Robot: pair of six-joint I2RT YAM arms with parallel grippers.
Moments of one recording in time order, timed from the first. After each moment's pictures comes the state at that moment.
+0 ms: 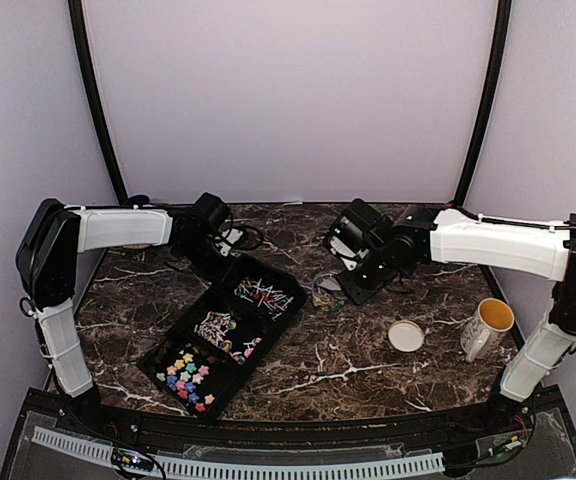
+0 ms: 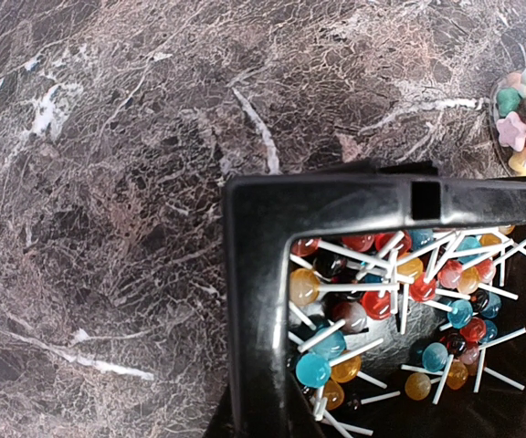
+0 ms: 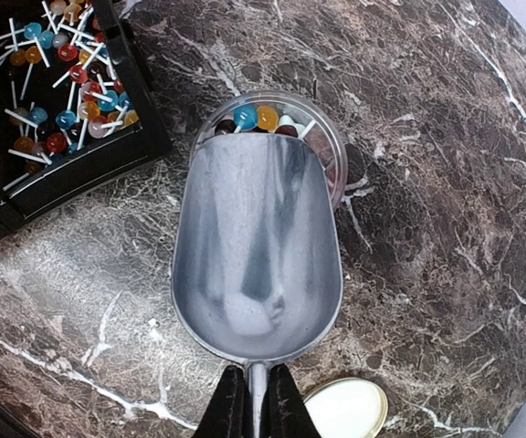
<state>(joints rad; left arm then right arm) -0.56 1.88 1.36 -0.63 0.12 -0.06 0.93 1.63 1.33 -0.85 0.24 0.20</state>
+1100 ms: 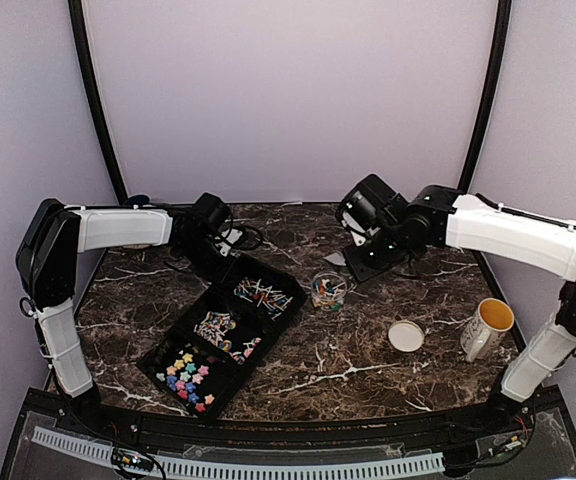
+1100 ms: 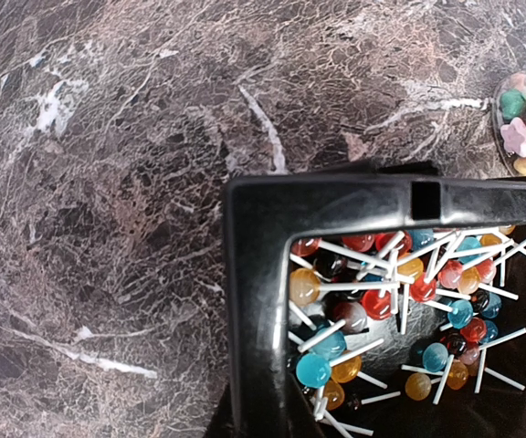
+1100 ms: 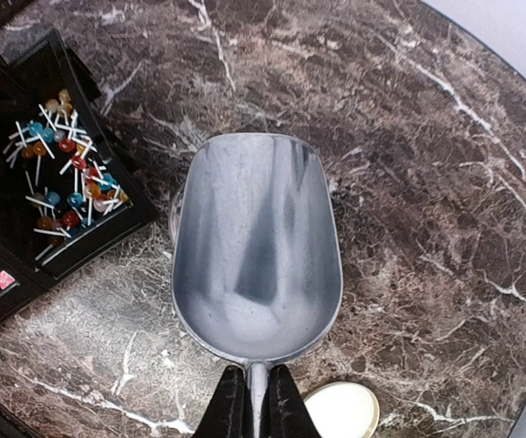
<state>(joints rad) -0.56 1.88 1.36 -0.63 0.12 -0.06 0.89 1.59 1.40 -0.88 0.27 0.32</state>
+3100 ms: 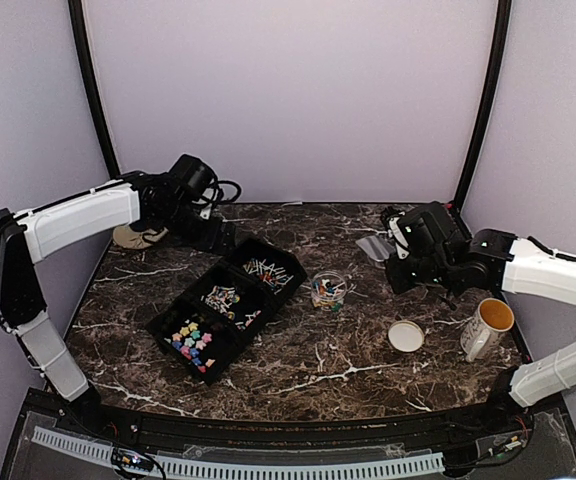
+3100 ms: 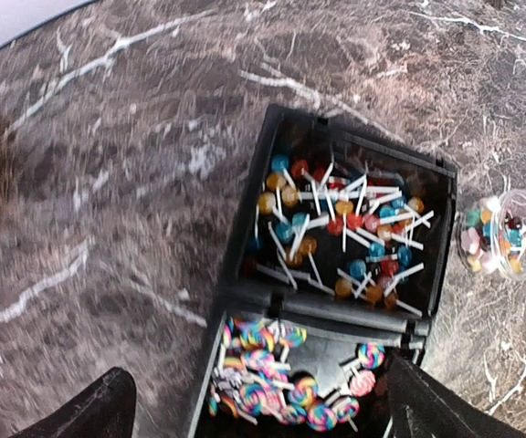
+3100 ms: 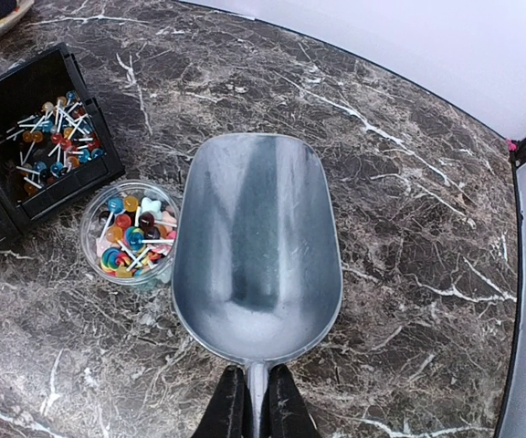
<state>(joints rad) -0.57 1.72 1.52 -0.81 -0.08 -0.27 0.84 1.22 0.96 -0.55 0.43 0.23</state>
